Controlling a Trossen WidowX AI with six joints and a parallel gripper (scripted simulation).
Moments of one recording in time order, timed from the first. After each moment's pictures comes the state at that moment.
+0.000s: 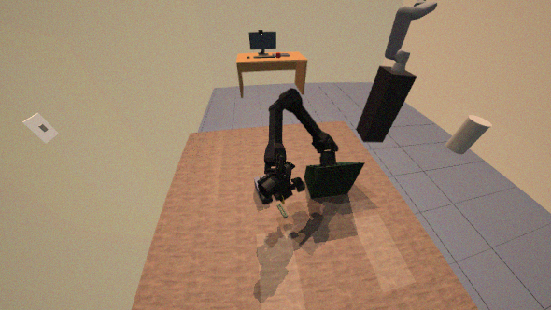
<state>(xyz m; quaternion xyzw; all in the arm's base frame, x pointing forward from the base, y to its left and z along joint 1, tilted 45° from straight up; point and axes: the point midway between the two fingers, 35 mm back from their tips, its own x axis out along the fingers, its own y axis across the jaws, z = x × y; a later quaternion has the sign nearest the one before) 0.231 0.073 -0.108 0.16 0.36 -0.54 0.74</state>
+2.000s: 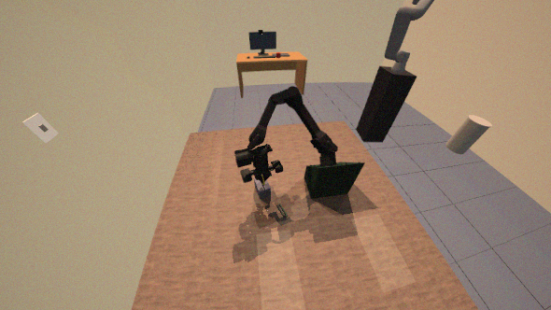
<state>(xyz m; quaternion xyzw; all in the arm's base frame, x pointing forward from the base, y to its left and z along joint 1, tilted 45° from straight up) 0.318 0.008 -0.025 0.16 0.36 -0.54 0.74</state>
